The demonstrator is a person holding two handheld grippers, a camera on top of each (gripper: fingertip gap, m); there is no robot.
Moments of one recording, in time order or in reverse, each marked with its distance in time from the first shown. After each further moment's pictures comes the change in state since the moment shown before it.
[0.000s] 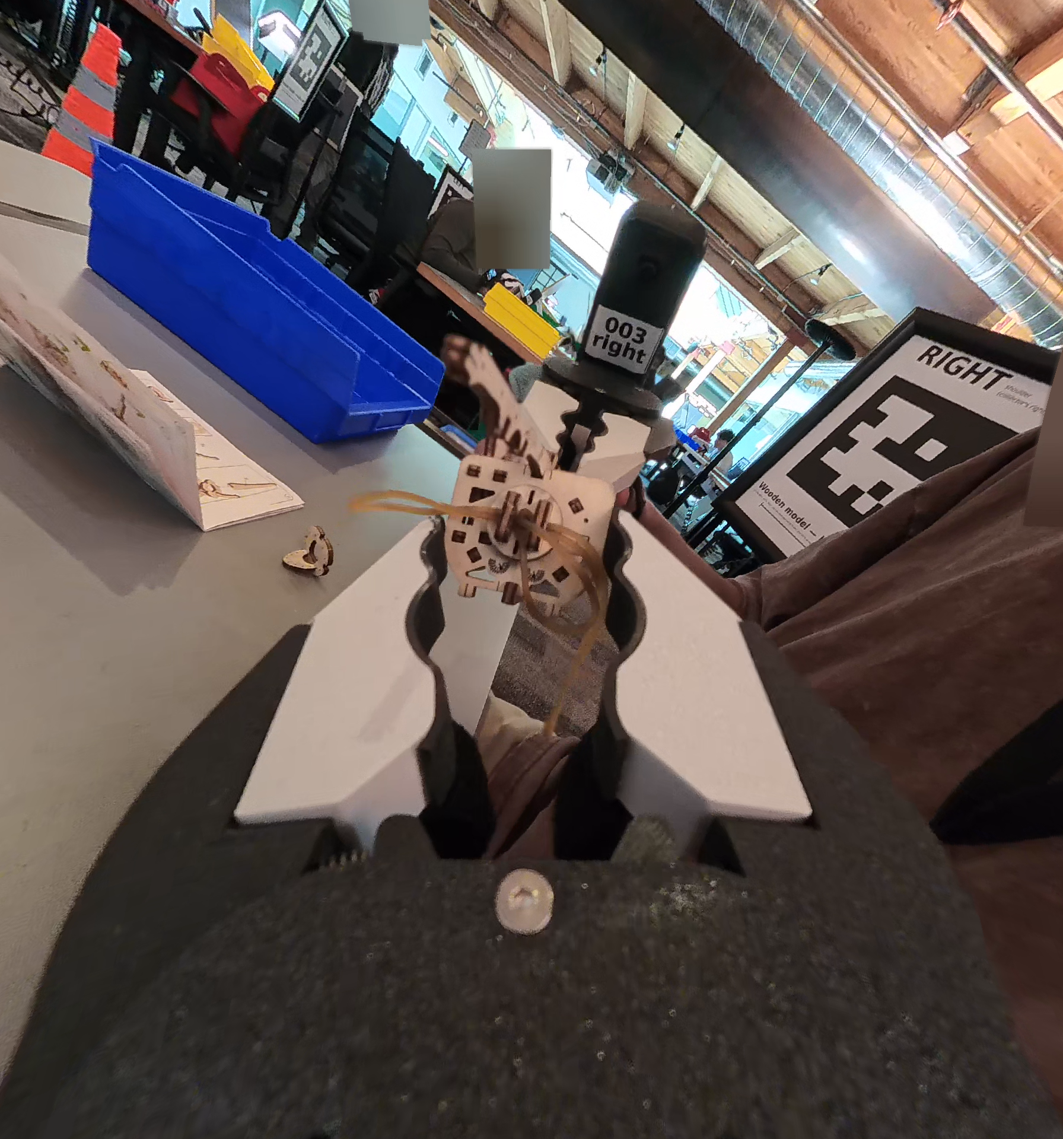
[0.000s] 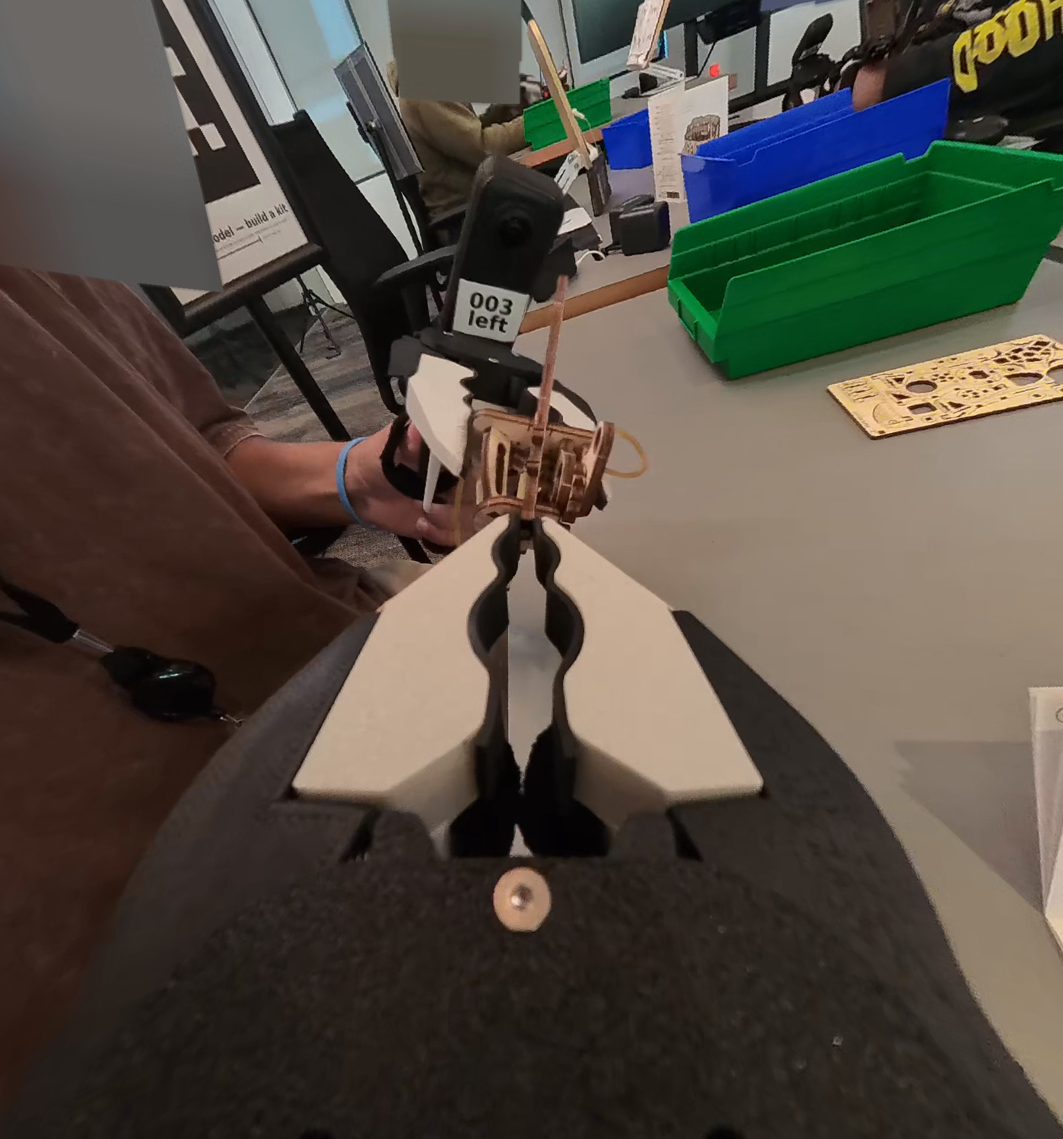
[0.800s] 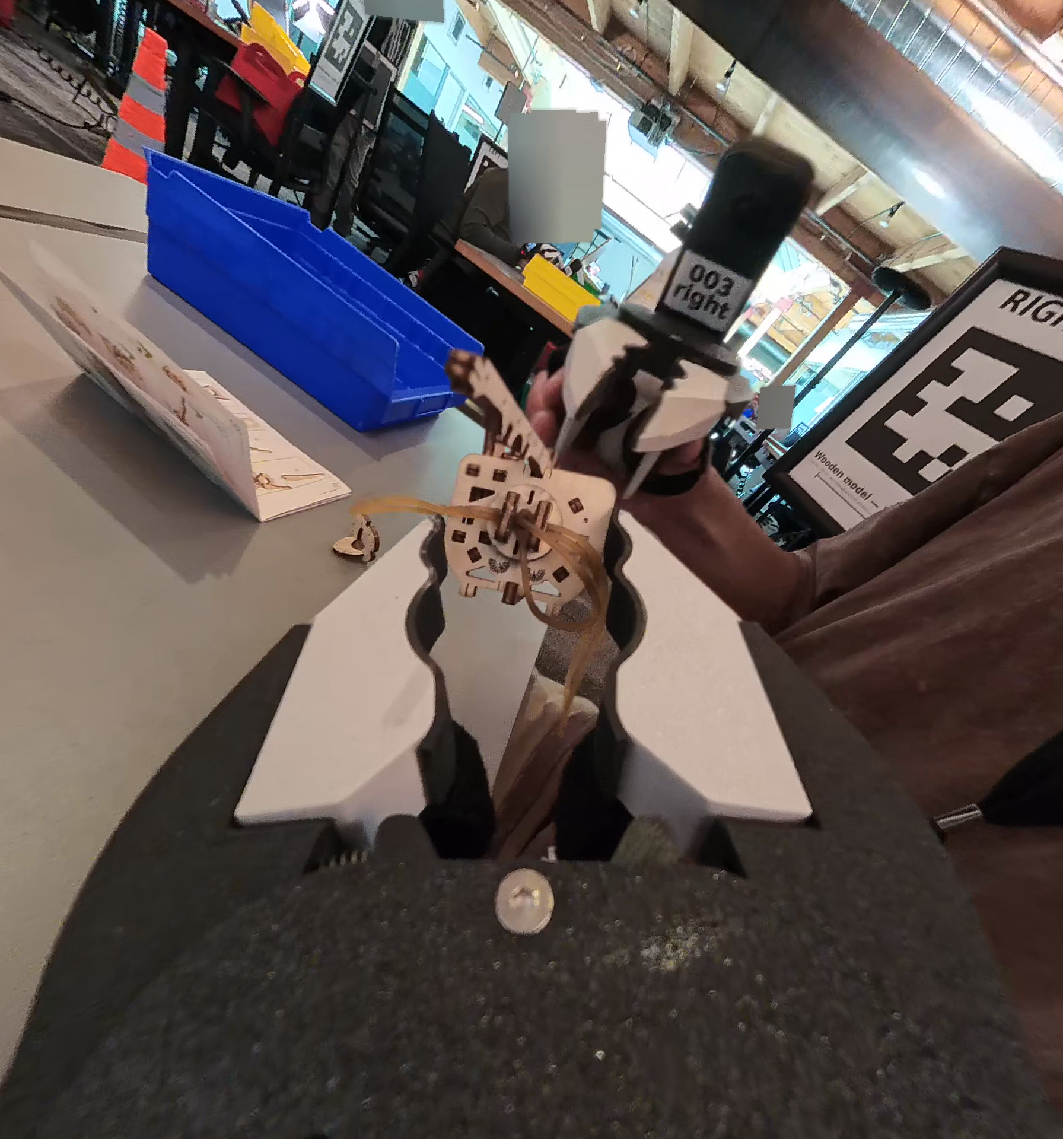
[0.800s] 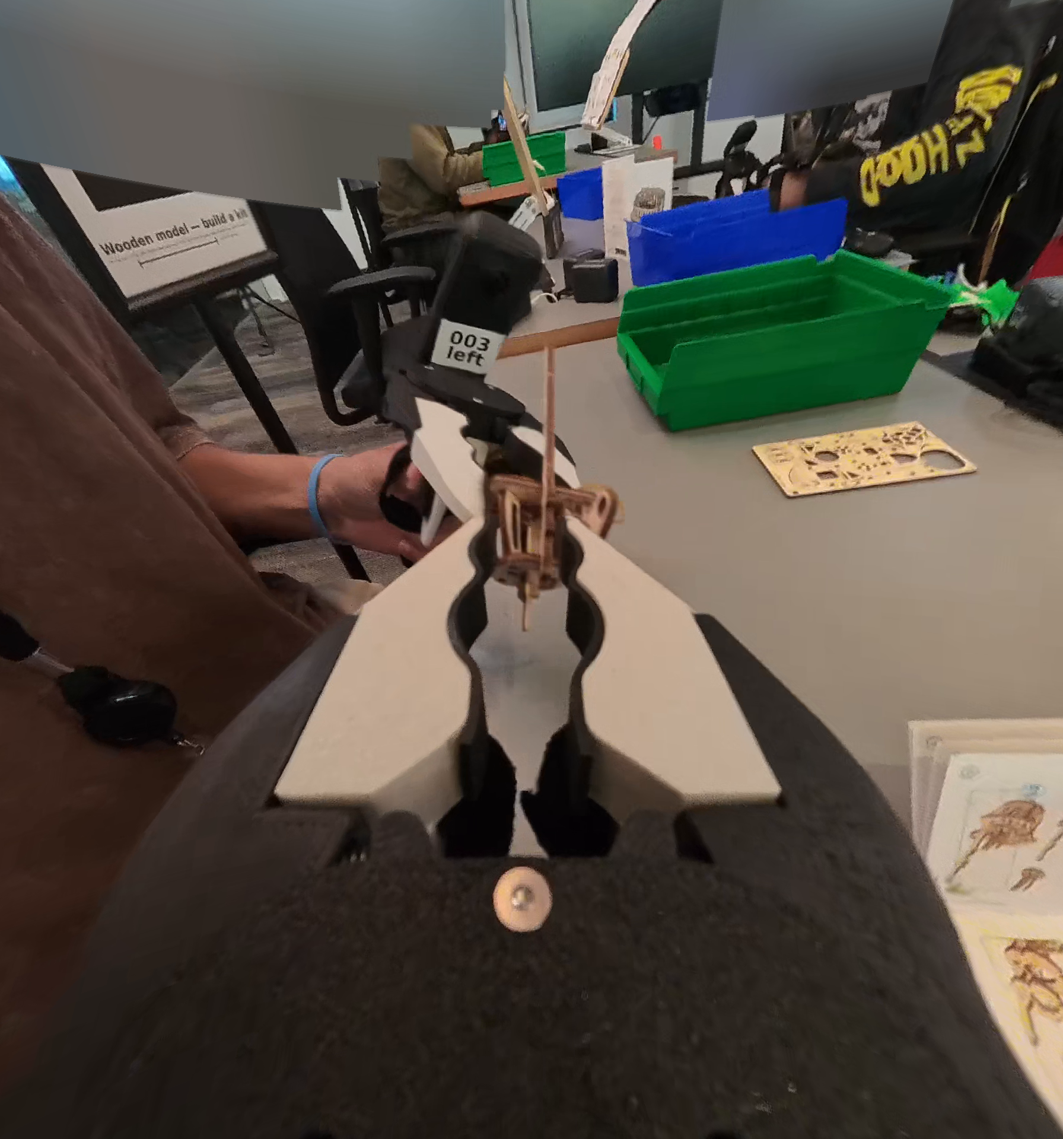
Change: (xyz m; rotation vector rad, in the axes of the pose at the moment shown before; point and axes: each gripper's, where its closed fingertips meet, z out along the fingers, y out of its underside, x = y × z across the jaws) left arm -0.010 0.002 -0.004 -0.048 -0.071 0.071; right arm -0.002 -0.023 -0.008 0.038 0.093 -0.127
